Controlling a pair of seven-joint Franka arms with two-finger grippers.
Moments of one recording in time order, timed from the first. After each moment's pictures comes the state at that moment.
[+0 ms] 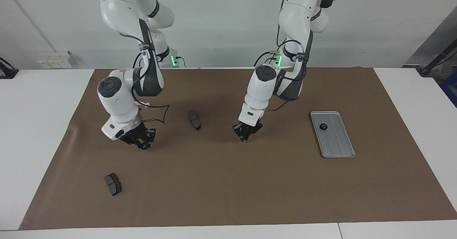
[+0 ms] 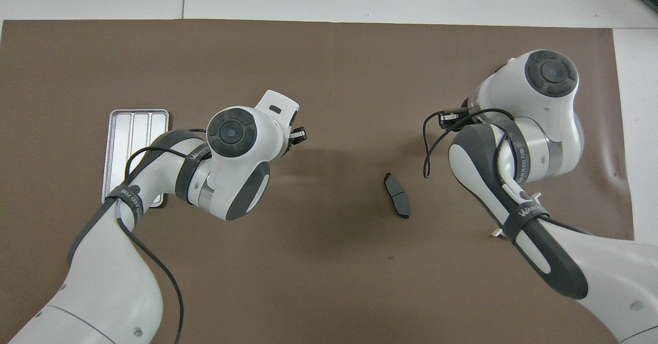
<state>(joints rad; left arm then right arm) -0.50 0.43 -0.11 -1.84 -0.04 2.54 -0.85 0.10 0.33 -0.08 -1.94 0.04 2.35 -0.10</state>
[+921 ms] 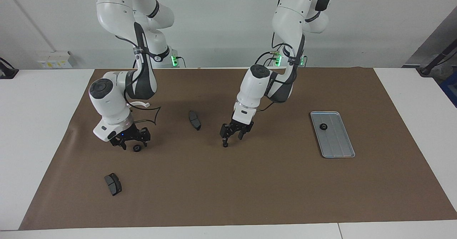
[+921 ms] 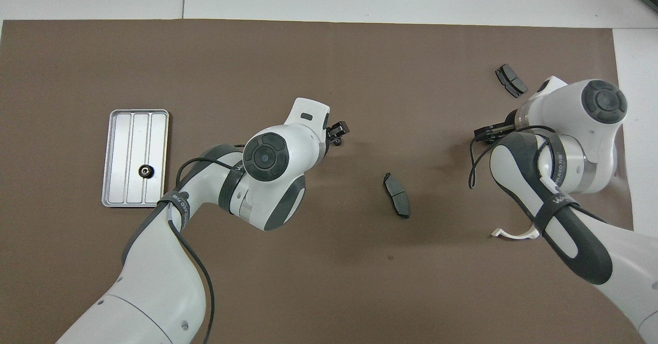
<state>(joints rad) -0.54 0.47 -0.10 -1.83 -0.08 2.67 -0.96 0.09 0.32 -0.08 -1.94 0.04 2.38 -0.16</state>
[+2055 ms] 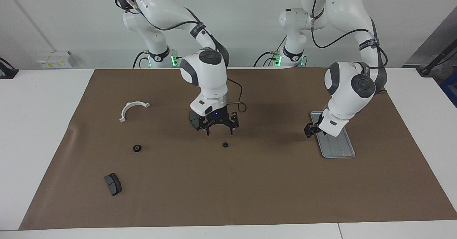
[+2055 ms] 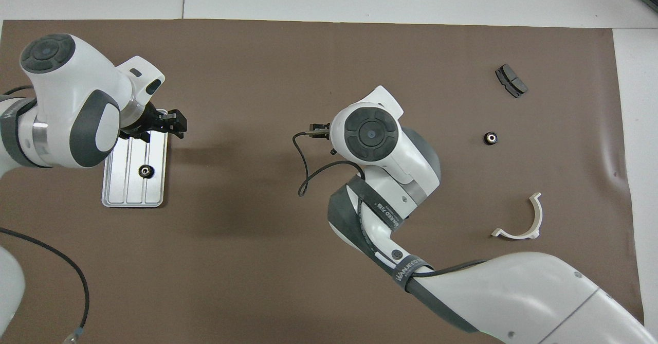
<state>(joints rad) -0.06 0.33 -0.07 -1.78 -0.01 2.00 -0.17 0.23 0.51 0.38 -1.64 -0.39 2.31 0.83</state>
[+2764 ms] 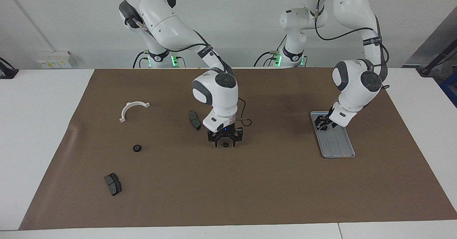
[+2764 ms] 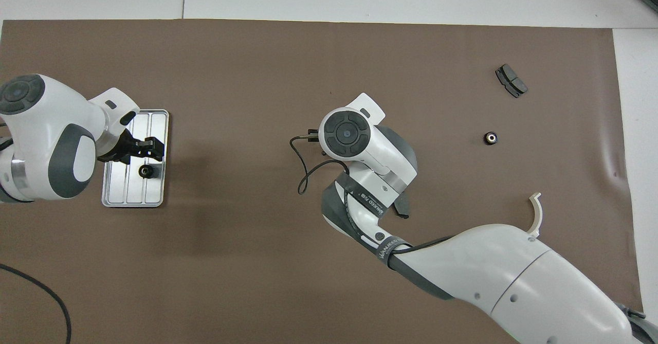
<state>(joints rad) 0.04 0.22 -0.07 -2.07 -0.01 2.21 -0.07 0.24 0.64 0.38 -1.58 -0.47 2.31 0.86</state>
